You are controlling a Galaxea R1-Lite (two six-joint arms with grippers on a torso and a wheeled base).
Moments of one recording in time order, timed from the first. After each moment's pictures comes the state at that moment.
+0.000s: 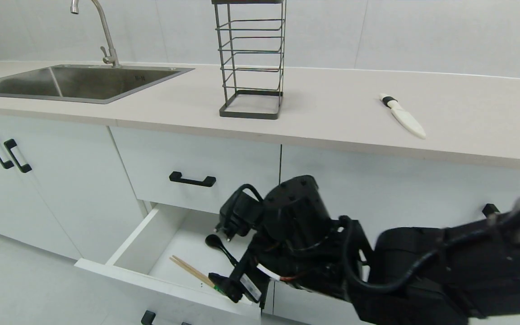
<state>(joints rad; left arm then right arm) 0.00 0.00 0.00 0.00 -0.06 0.02 1.01 2.00 -1.05 -0.37 -0.04 -0.13</state>
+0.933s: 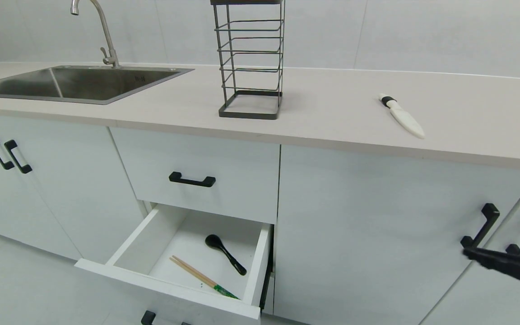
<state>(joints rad) 0.00 0.00 0.00 0.00 -0.06 0.02 0.99 0.84 -0.25 -0.43 -0.20 -0.12</state>
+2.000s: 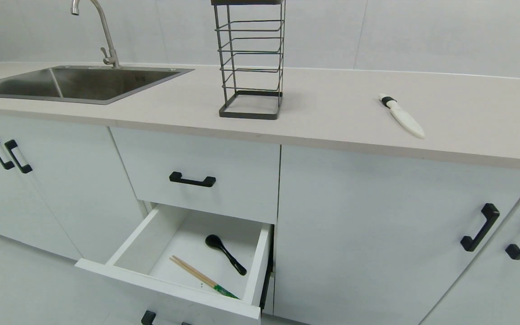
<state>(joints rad) 0.00 0.00 0.00 0.00 -0.06 0.02 0.00 0.03 -0.01 -0.04 0.08 -0.08</state>
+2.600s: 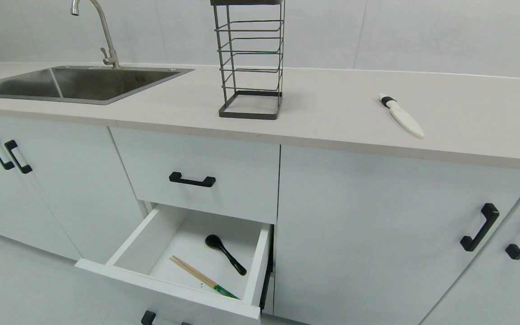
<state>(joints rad) 0.00 0.00 0.00 0.00 -0.06 0.02 0.00 0.00 0.00 0.01 0.03 0.02</state>
